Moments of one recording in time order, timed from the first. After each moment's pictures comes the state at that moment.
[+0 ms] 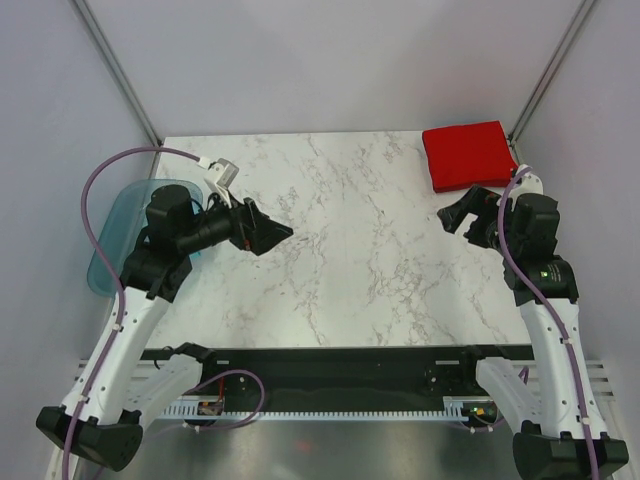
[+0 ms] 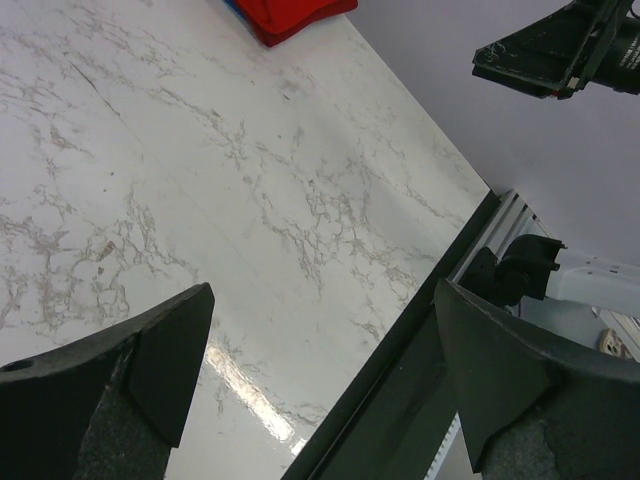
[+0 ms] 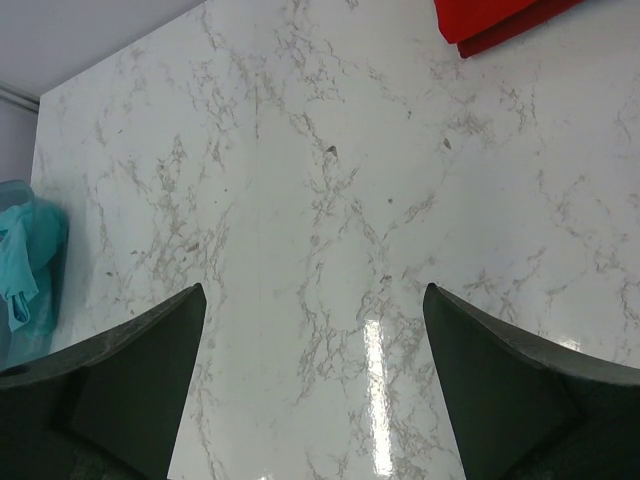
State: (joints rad) left arm -0.30 0.90 1.05 -0.43 0.63 -0.32; right arm -0.02 0.82 0.99 -0.60 -0.21 0.47
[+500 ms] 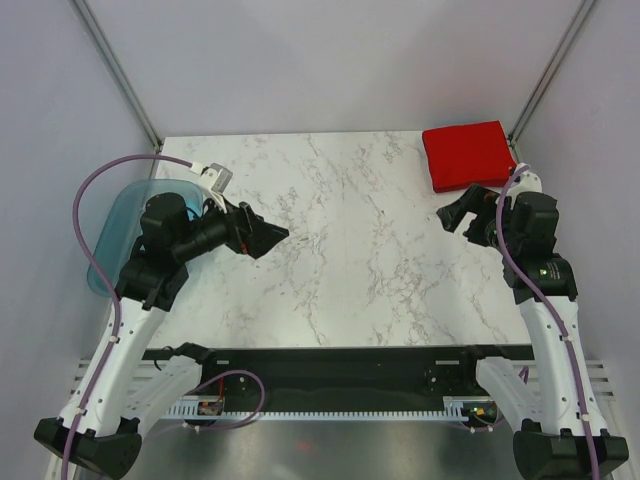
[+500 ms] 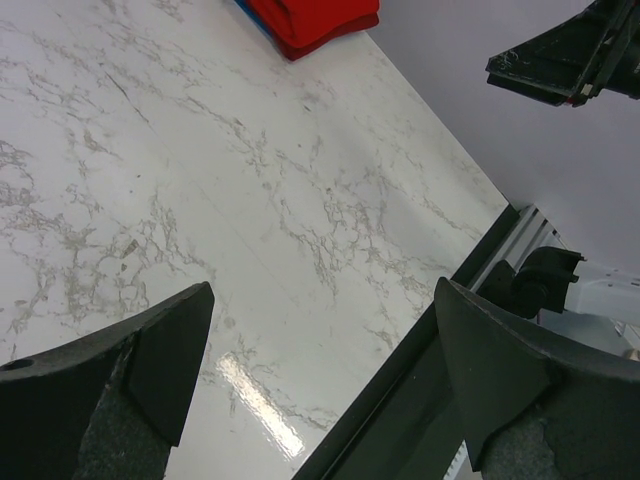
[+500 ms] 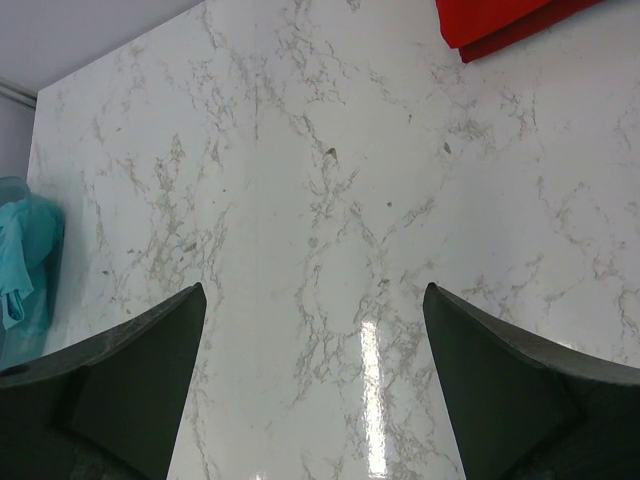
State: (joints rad) left arm -0.30 0.83 1.02 -0.43 0.57 -0.32; right arm -0.02 0.83 0.99 -0.58 -0.21 0.45
